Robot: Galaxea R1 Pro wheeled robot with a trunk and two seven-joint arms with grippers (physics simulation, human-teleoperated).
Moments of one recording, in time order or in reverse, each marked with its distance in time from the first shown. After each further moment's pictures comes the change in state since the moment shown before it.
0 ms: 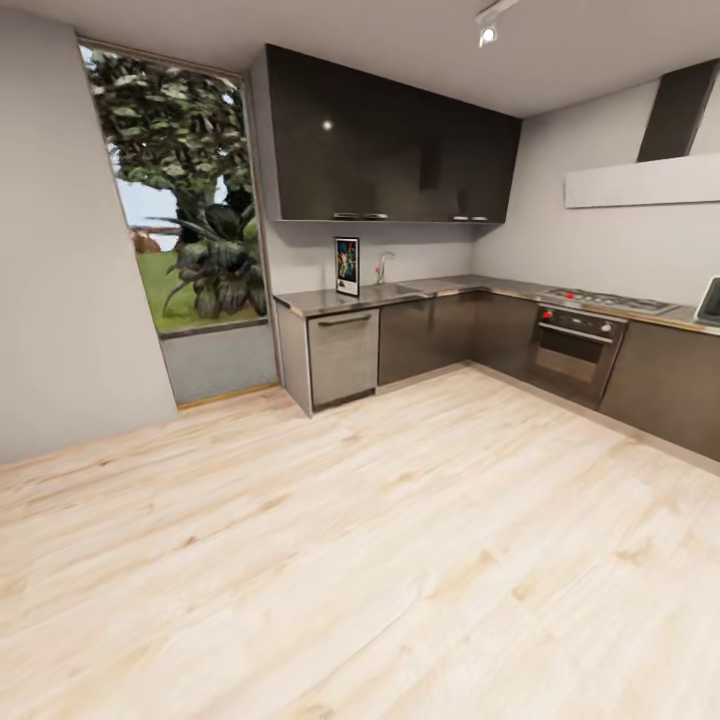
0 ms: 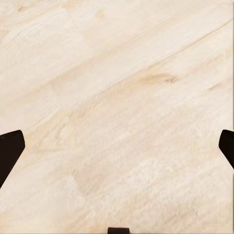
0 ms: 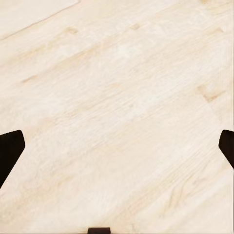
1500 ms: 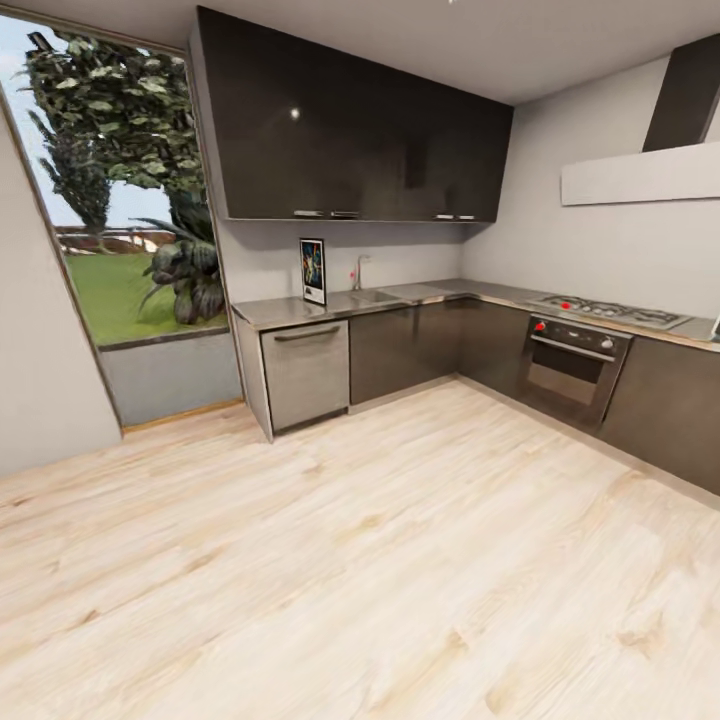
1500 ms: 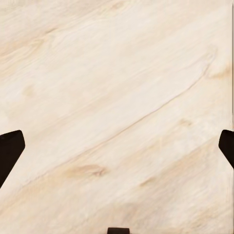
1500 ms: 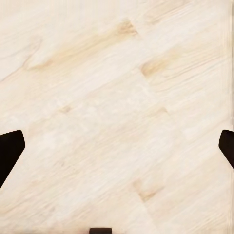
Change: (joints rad) left arm 0.000 0.000 0.000 0.000 0.000 -0.001 0.000; right arm 0.000 0.003 0.003 0.000 -0.001 -0.001 0.000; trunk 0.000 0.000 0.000
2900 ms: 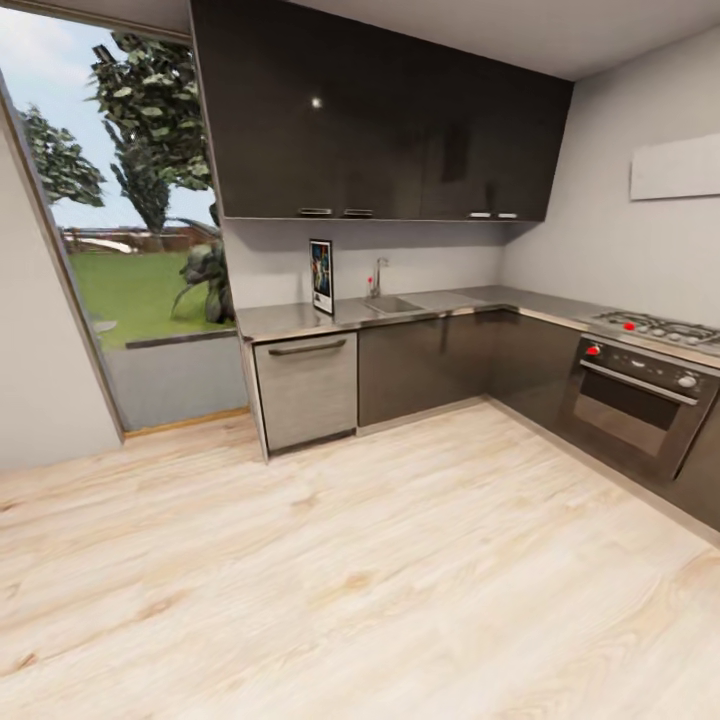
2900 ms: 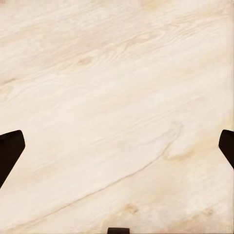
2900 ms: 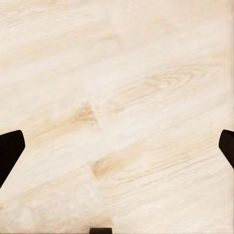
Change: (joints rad) left arm 0.000 0.000 0.000 0.000 0.000 0.000 0.000; right arm 0.000 0.001 0.000 0.000 0.001 0.000 0.000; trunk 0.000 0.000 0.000
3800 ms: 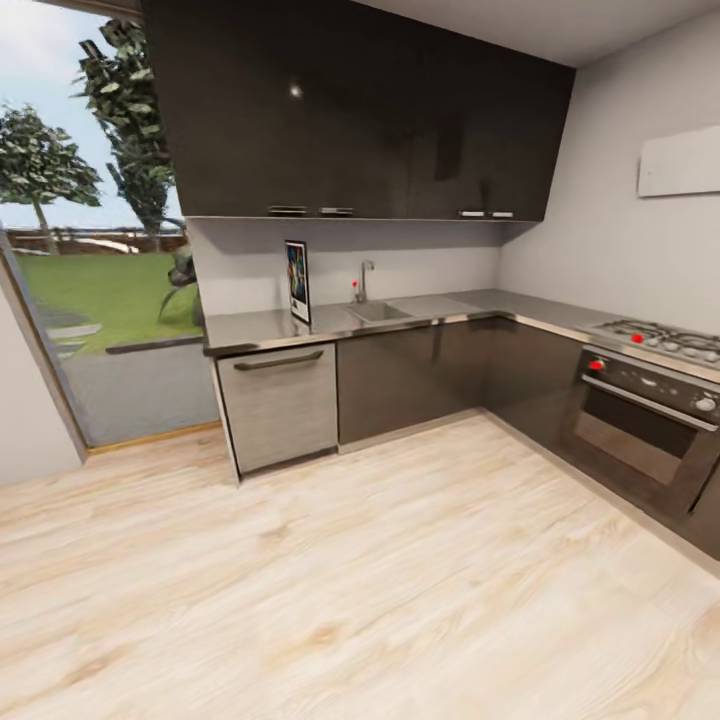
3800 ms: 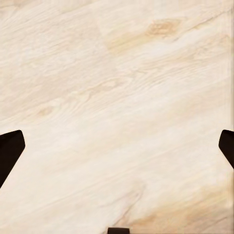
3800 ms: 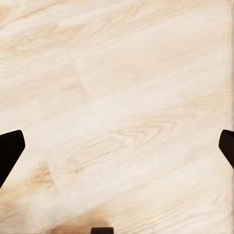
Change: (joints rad) left arm 0.000 0.000 0.000 0.000 0.000 0.000 0.000; right arm 0.000 0.003 -0.001 0.000 -0.002 0.002 0.000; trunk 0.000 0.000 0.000
